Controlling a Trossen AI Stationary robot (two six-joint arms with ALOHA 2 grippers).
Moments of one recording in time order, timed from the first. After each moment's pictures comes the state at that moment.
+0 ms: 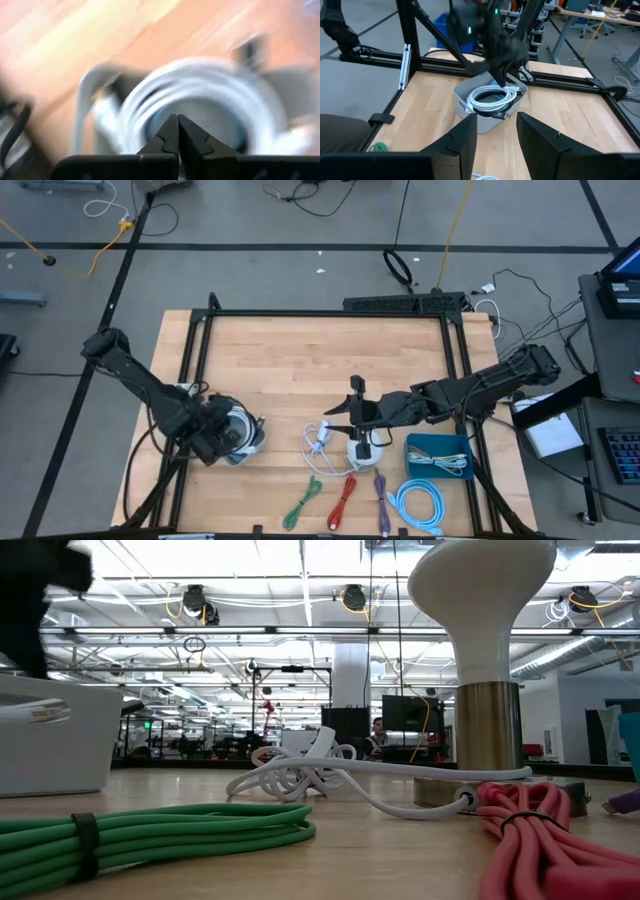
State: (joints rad) left arm -0.72 1.19 0.80 -1.19 -0.45 -1.55; right arm 0.34 1.45 1.27 -0.16 0.28 0.02
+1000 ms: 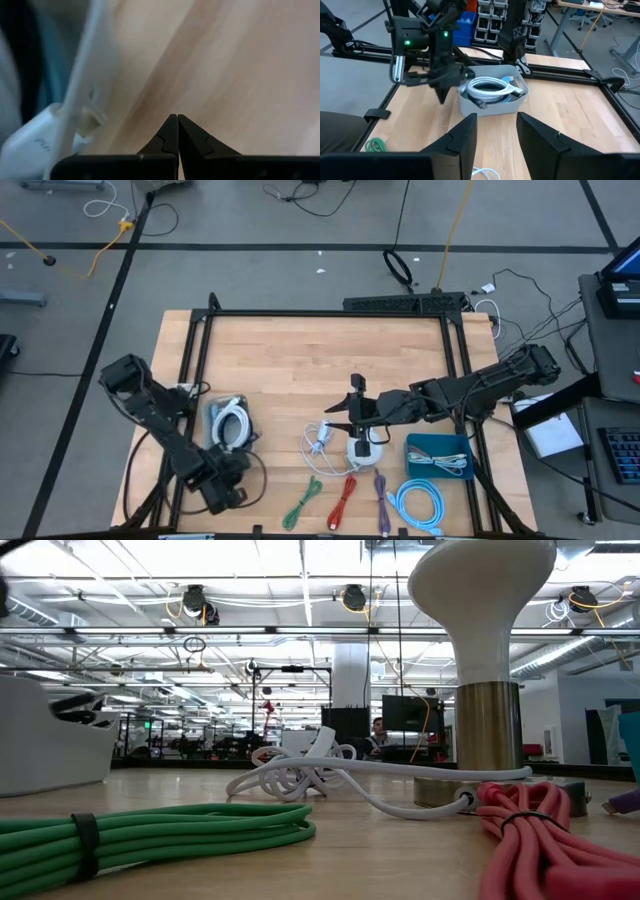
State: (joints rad) left arm -0.92 1.61 0.86 -0.64 -0.21 -1.46; right arm 0.33 1.45 1.27 -0.19 0.29 0.04
